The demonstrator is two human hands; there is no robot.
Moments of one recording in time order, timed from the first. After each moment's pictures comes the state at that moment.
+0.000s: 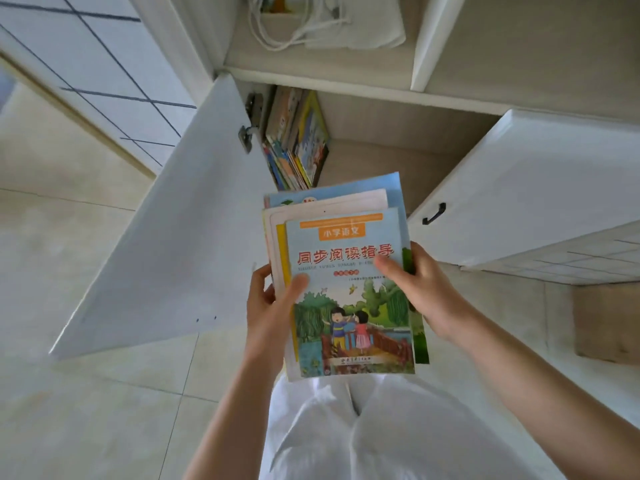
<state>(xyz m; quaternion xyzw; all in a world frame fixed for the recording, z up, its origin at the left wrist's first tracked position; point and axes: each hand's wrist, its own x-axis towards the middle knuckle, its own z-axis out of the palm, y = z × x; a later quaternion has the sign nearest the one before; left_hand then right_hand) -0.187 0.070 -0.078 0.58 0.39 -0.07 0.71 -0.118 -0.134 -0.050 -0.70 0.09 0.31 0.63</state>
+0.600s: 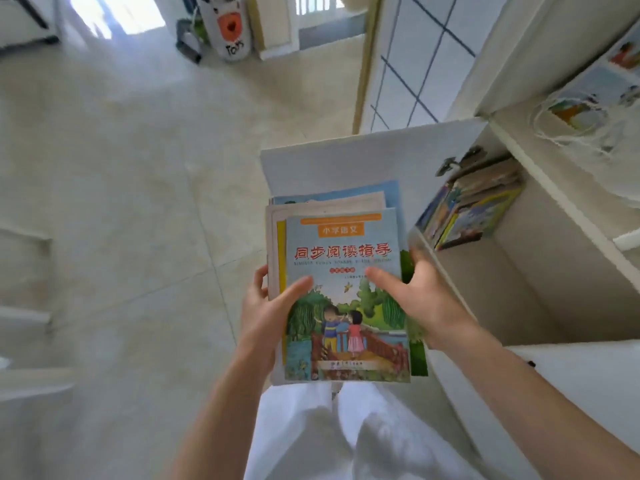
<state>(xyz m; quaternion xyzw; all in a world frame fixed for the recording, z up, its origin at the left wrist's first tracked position) -0.314 0.005 -0.024 0.38 0.57 0.26 0.68 -0.120 -0.066 -0.001 -0.72 -0.23 0.50 0.43</state>
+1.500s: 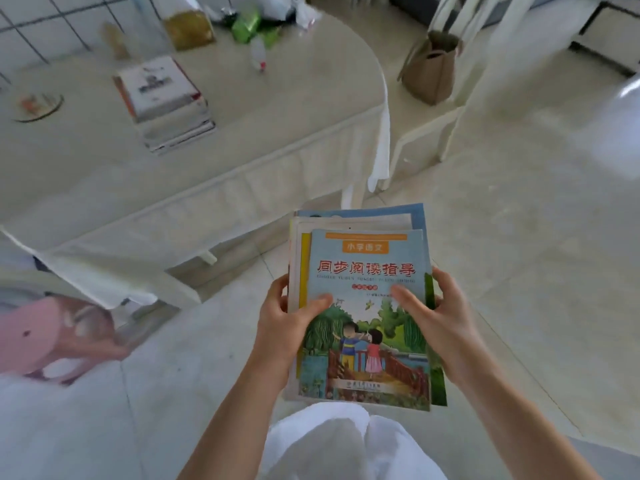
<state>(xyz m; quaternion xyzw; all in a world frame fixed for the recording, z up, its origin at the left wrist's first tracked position) -0.745 -0.230 -0.014 -0.06 0.70 0.63 0.34 -0.638 -0.063 -0.002 -0.44 -0.61 0.66 0.07</state>
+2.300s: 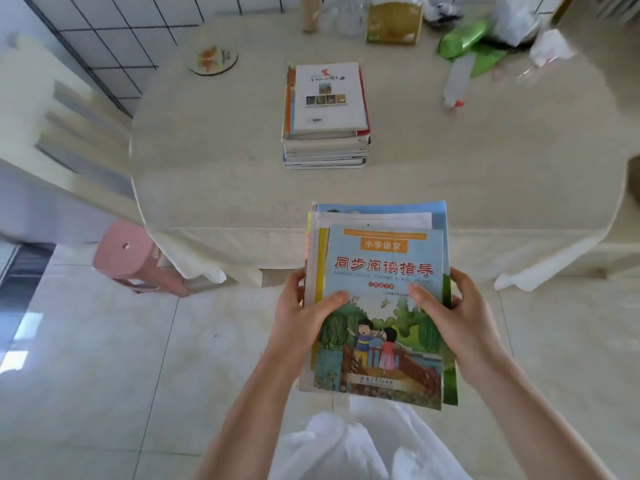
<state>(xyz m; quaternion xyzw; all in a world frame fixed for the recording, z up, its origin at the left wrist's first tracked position) -1.008 -0.237 -0.040 -0.25 0.66 0.69 0.18 -0.999 -0.033 -0.028 -0.28 -0.71 0.63 -0.11</state>
